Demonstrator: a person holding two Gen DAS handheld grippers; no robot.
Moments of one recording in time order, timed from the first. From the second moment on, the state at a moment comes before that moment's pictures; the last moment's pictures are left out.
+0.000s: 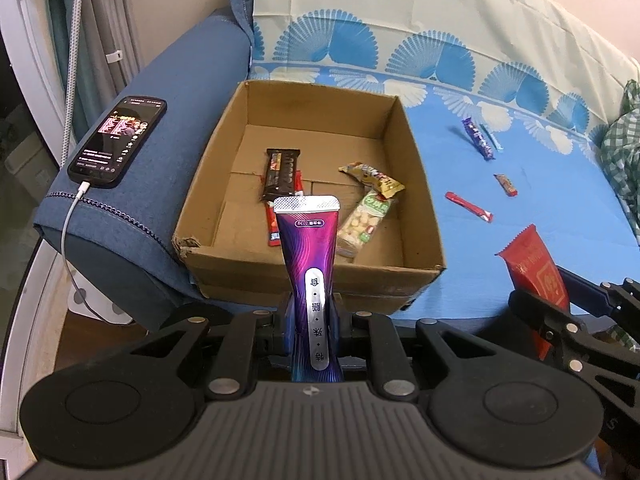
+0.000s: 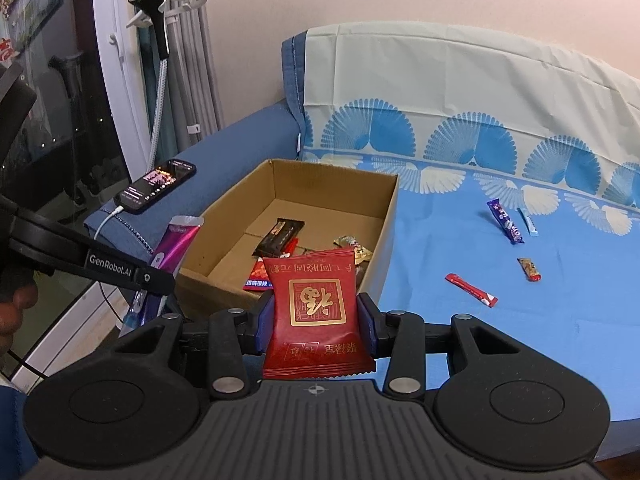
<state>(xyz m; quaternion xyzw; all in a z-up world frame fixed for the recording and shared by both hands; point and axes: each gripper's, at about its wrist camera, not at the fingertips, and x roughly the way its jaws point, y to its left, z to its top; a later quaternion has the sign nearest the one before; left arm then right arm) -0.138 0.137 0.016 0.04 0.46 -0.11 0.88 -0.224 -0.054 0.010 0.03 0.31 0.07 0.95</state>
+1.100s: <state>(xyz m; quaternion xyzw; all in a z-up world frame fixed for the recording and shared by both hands) 0.071 0.129 -0.032 0.06 0.50 -0.06 0.86 -0.024 -0.042 -0.032 0.04 0.34 0.09 0.93</state>
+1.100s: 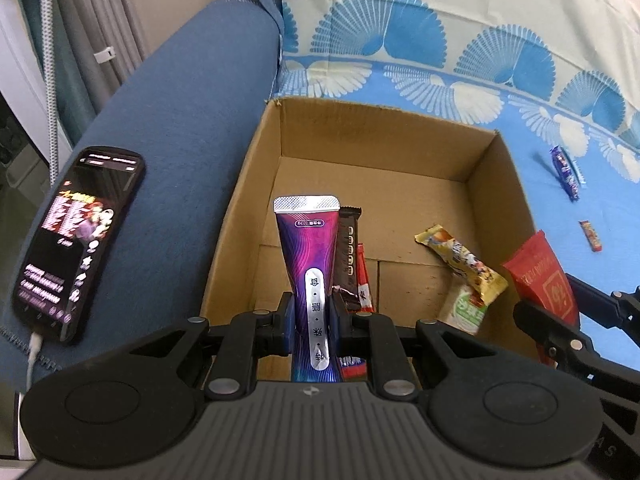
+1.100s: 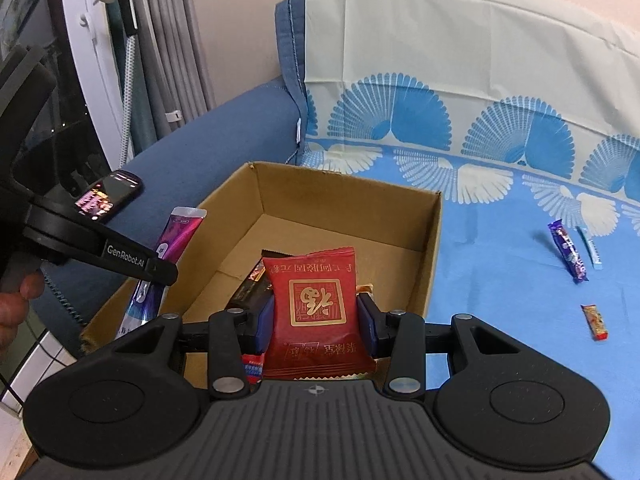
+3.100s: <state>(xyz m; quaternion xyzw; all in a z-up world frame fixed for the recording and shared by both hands) -0.162 0.134 0.021 0.10 0.43 -0.03 0.89 -0.242 -0.030 0.031 0.03 0.26 0.09 0.96</state>
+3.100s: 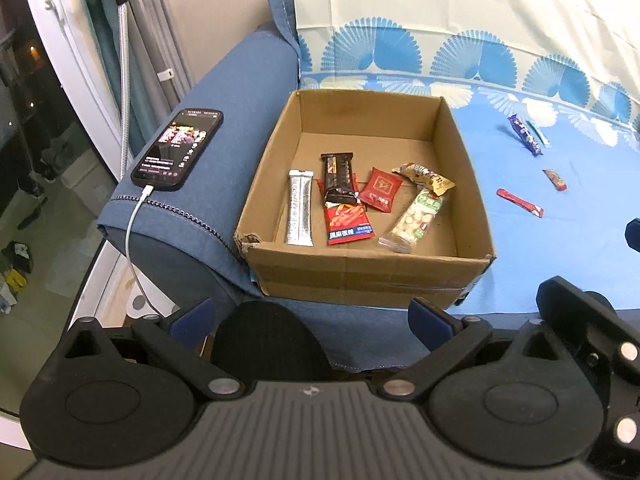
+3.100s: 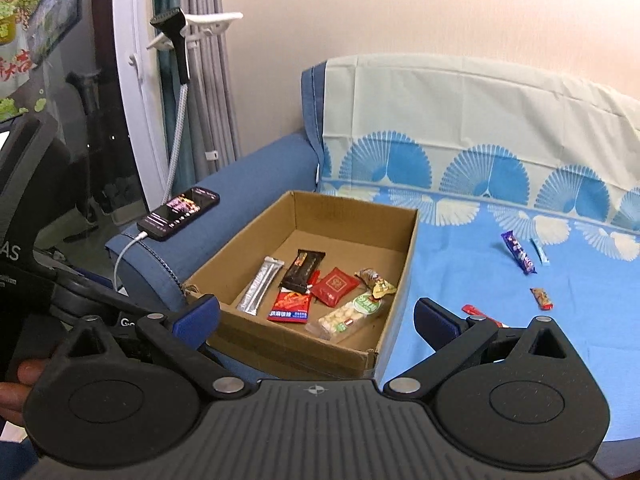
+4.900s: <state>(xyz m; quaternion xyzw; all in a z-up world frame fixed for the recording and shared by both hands) 0.032 -0.108 -0.006 0.13 0.48 -0.13 0.86 -0.145 -0.265 -0.058 0.14 0.29 -0.15 0.93</state>
